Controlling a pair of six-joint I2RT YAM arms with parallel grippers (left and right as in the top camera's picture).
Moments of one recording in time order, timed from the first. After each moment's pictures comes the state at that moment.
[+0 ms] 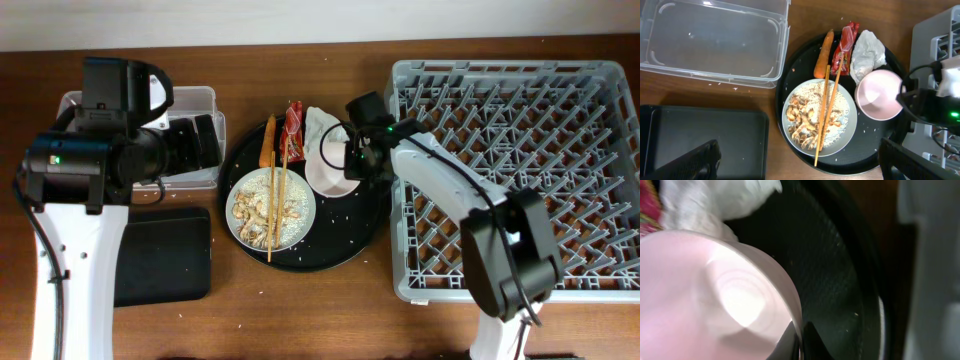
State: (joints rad) left arm -0.08 1.45 1.80 -1.35 0.03 -0.26; right arm 0.42 1.98 1.45 -0.71 -0.02 0.49
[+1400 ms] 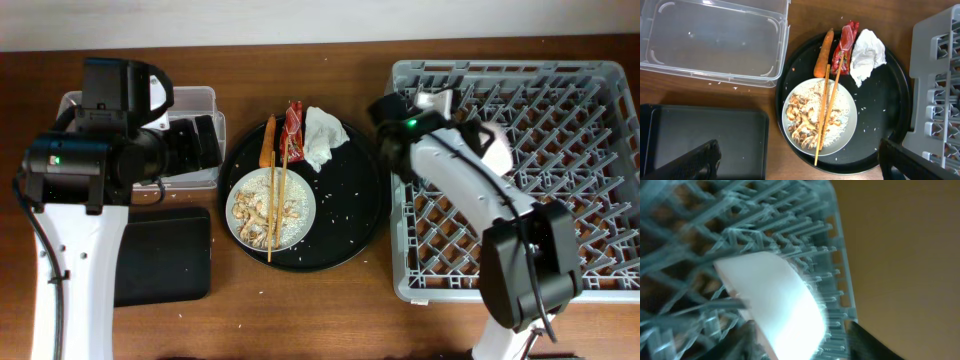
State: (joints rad) left arm -0.08 1.45 1.80 -1.36 0.03 -0.26; right arm 0.38 1.92 1.46 -1.04 1.12 0.34
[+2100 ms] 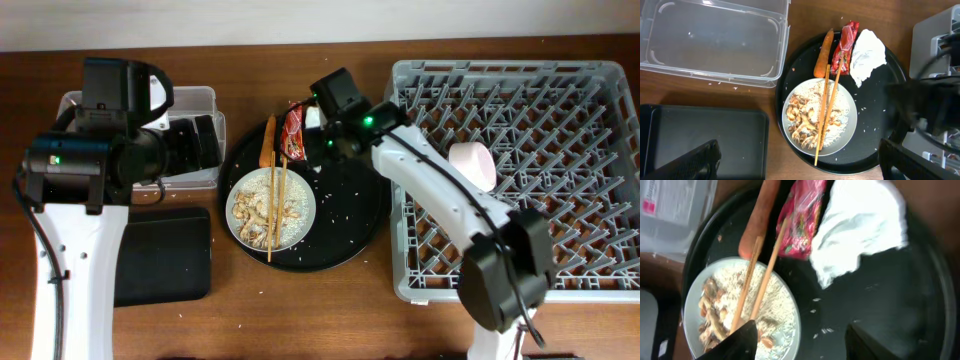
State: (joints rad) left arm -0.08 1.45 1.80 -1.36 0.03 -0.26; right arm 0.55 1.98 1.69 -0.80 -0.13 0.34
